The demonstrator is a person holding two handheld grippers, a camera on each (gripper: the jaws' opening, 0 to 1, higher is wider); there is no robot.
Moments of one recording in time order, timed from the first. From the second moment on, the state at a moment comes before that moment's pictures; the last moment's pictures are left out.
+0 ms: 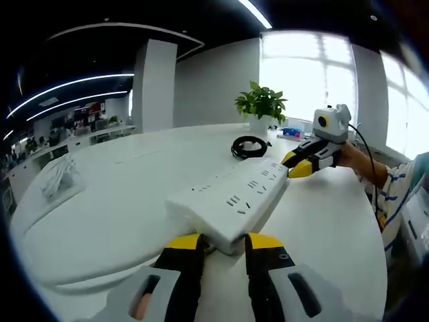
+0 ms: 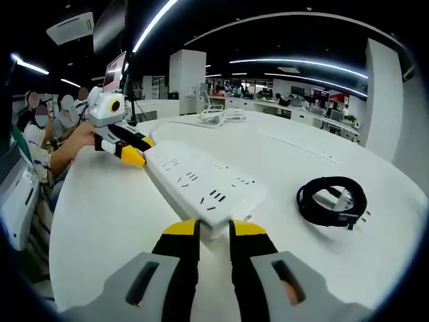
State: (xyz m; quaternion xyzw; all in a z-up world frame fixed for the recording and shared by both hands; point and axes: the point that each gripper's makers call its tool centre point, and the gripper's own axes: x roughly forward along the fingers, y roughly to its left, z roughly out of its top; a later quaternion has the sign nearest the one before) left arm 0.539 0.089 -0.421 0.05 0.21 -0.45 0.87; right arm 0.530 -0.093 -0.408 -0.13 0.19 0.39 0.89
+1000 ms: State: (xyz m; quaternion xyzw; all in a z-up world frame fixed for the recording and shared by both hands) left arm 0.543 0.099 -0.378 0.05 0.13 -0.45 0.88; right arm 0.557 -0.132 -0.350 -0.14 0.12 0.33 0.92
